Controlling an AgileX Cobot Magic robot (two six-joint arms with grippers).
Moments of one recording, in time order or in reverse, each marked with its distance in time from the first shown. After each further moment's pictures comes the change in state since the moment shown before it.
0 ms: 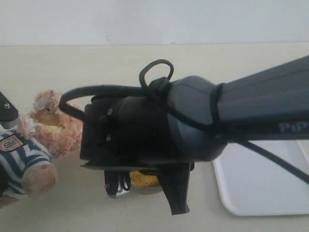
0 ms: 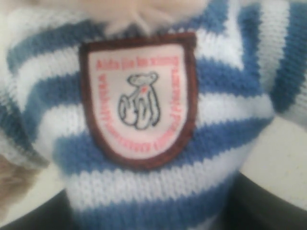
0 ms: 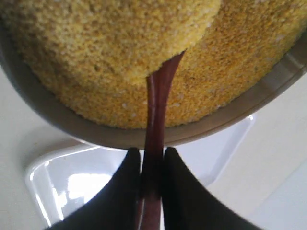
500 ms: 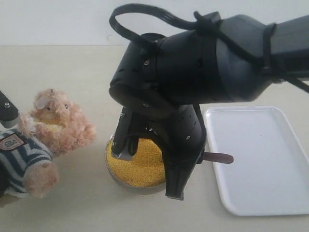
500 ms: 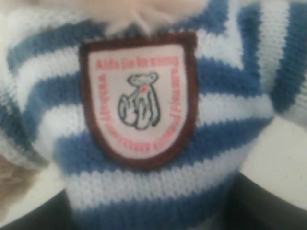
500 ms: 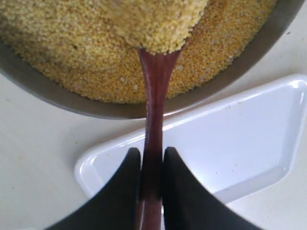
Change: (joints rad) left arm 0.000 0.000 0.000 -0.006 -0.010 0.000; right arm -0.142 -0.082 -0.025 0.219 0.000 0.039
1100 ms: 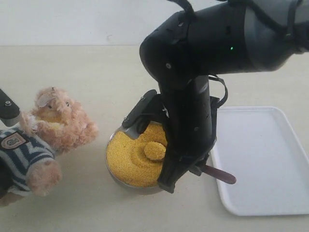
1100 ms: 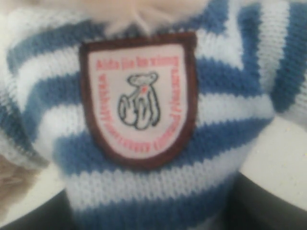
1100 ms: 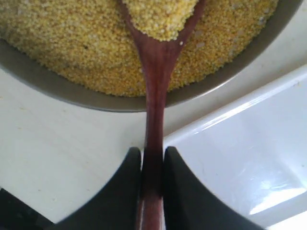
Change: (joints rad) left arm 0.000 0.000 0.000 -0.020 -0.012 0.000; right arm -0.138 -0.015 0.000 0.270 0.002 0.029
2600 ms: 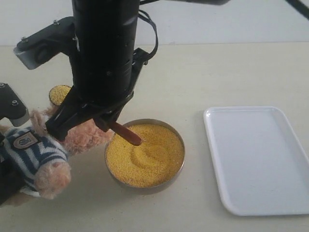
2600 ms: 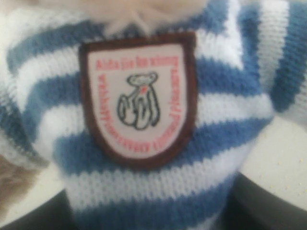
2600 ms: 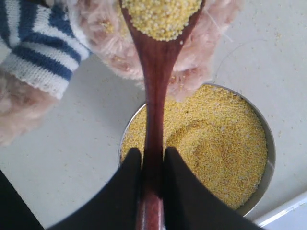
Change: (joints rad) left arm 0.000 0.000 0.000 -0.131 -0.032 0.166; right arm 0.101 0.085 -0.471 0.117 0.002 0.075
